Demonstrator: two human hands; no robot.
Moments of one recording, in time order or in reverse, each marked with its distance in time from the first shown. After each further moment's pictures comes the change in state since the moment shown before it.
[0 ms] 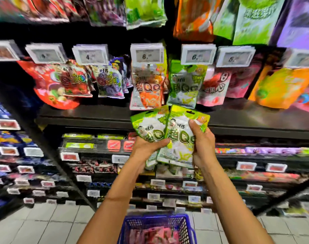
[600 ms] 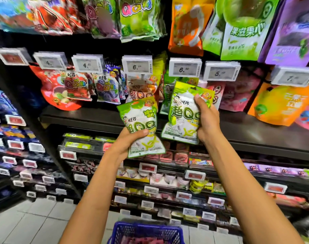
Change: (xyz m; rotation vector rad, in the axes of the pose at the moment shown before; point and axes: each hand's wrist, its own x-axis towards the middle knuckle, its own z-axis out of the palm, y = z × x) left_hand 0.004 0.049 0.004 -0.178 -0.093 0.040; right_hand 0.074 -0.088 0.009 -0.068 -0.130 -0.055
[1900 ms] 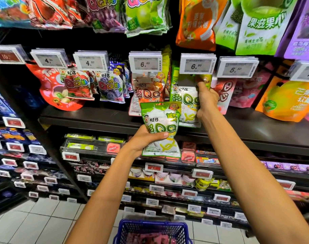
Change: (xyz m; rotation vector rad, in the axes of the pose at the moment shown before) left_hand 0.035 -0.011 0.001 0.115 -0.216 -0.058; right_hand 0.049 -0.006 0.053 -0.054 0.244 0.090
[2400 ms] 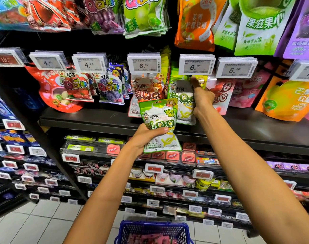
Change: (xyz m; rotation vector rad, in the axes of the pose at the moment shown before) left_hand 0.013 0.001 0.001 -0.024 0.094 -0.047; right_hand 0.018 0.004 0.011 -0.118 0.073 0.044
